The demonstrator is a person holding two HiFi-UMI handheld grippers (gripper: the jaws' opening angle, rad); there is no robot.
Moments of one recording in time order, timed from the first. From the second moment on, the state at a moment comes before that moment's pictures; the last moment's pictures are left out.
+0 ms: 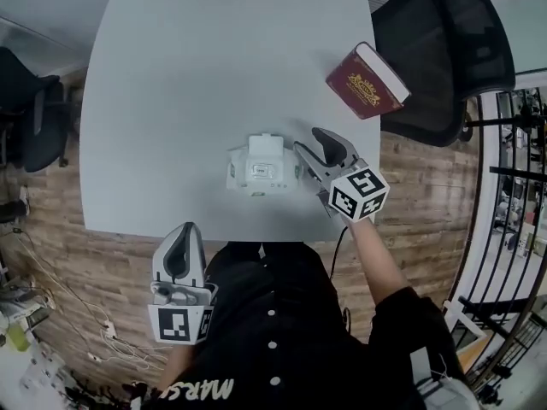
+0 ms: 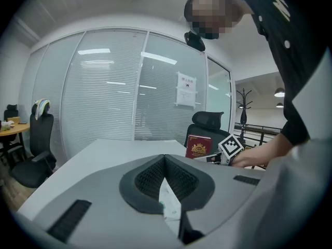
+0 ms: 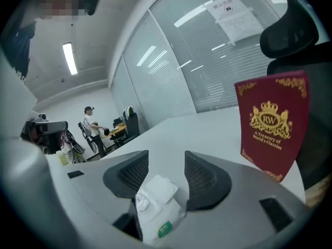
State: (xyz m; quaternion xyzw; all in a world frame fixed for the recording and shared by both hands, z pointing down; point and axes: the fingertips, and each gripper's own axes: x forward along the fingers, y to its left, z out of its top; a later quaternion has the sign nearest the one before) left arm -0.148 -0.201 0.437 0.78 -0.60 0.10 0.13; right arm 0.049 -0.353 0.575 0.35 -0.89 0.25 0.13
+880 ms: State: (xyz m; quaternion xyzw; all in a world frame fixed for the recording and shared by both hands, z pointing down) left arm -0.156 -0.168 0.475 0.75 -0.63 0.14 0.17; right arm 0.005 -0.342 0.711 0.17 -0.84 0.39 0.33
